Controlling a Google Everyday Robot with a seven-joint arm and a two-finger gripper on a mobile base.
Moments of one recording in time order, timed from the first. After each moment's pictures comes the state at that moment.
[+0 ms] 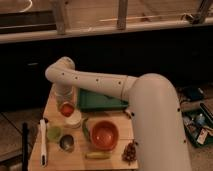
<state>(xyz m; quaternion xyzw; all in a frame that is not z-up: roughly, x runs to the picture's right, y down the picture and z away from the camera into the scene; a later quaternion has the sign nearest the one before) -0.211 0.101 0.769 -0.17 -0.33 -0.72 0.59</state>
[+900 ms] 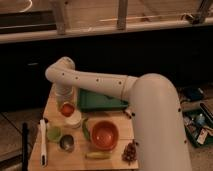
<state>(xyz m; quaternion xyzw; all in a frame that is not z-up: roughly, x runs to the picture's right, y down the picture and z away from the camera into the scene) -0.210 0.101 0.768 -0.17 -0.33 -0.72 0.59</state>
